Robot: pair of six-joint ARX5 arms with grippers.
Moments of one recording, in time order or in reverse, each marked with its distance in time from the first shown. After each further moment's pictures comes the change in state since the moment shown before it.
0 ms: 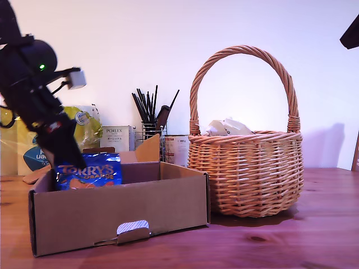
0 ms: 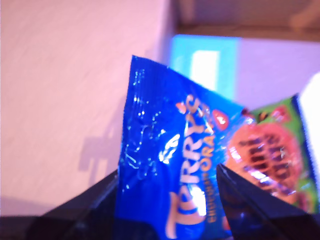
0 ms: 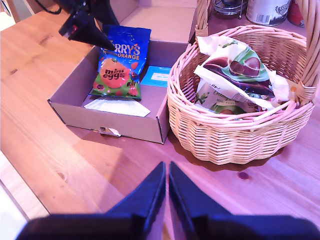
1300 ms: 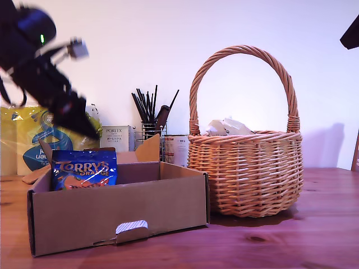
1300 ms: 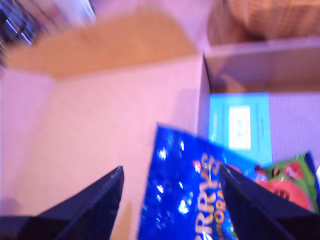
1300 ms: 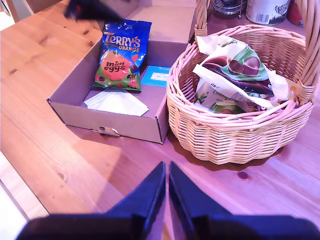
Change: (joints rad) left arm 0.006 -0.062 -0.058 0.238 -0.011 0.001; right arm 0.000 0.000 0.000 -0.001 0.000 0.000
